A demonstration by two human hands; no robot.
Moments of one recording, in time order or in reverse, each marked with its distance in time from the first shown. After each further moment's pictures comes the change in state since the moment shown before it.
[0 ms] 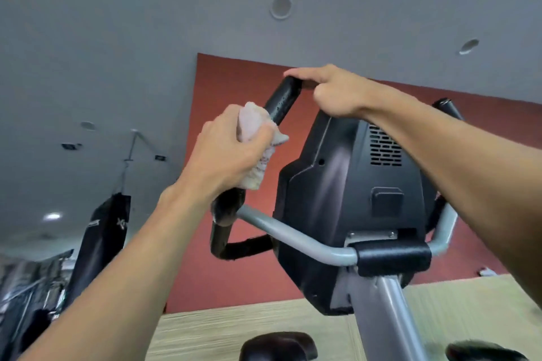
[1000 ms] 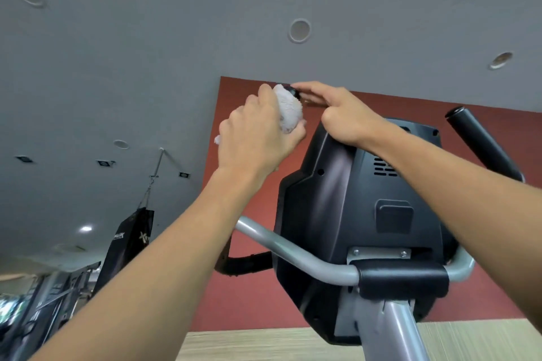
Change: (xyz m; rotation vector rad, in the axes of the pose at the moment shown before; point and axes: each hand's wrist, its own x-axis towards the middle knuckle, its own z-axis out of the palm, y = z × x) left_hand 0.038 0.031 0.055 0.709 0.392 0.206; right_hand -0.007 0.045 0.017 0.260 0.083 -0.161
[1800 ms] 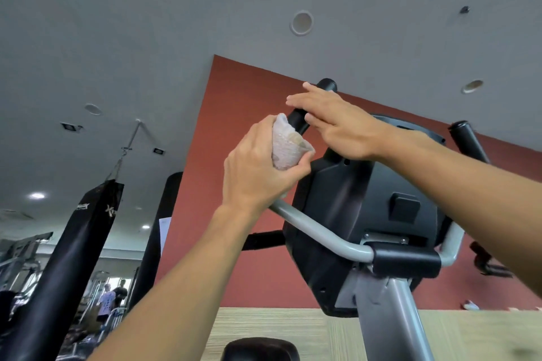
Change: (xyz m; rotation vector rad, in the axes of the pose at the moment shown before) left_hand -0.088 -0.062 0.002 -0.589 0.178 -0.053; right_hand -0.017 -0.056 0.045 -0.486 -0.189 -0.203
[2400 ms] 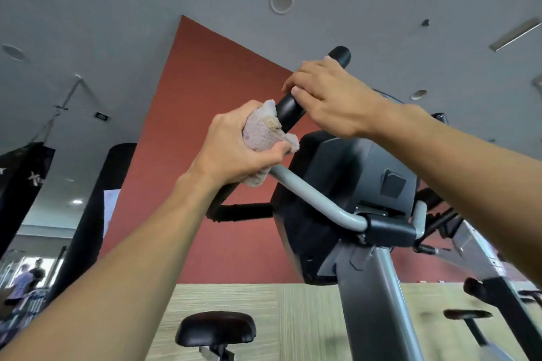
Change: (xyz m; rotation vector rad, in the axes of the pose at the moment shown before) left_hand -0.018 -0.061 -0.021 -0.488 -0.239 -0.064; right_hand 0.014 -0.042 0.024 -0.514 -0.033 -0.064
